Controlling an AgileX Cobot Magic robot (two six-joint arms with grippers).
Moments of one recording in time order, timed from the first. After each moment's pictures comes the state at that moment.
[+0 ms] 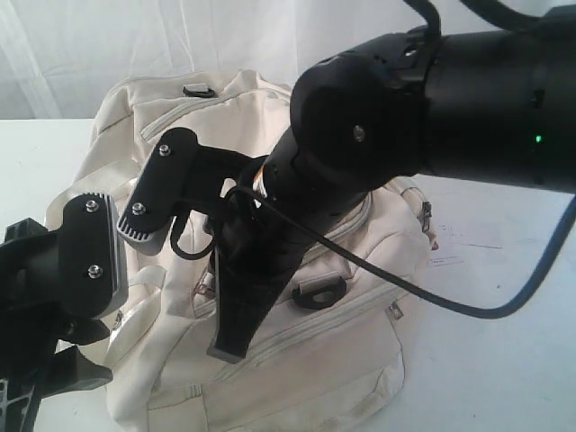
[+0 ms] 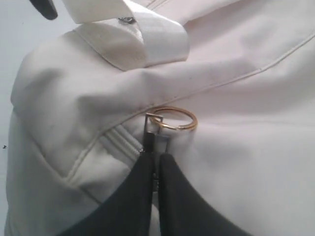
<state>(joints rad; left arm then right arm) -0.79 1.04 -0.71 -0.02 0.83 0.57 1.05 1.60 -1.23 0.09 0.75 -0.56</state>
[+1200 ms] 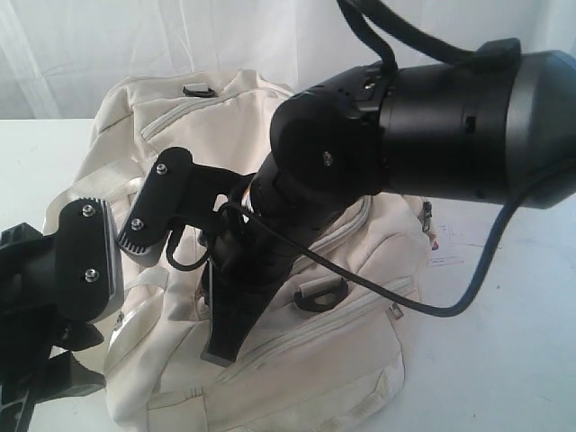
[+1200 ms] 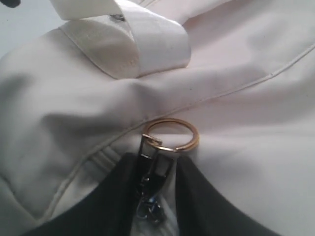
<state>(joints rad) -0.79 1.04 -0.71 -0.03 0.85 0.57 1.05 1.67 -1.23 0.09 0.70 -0.56</state>
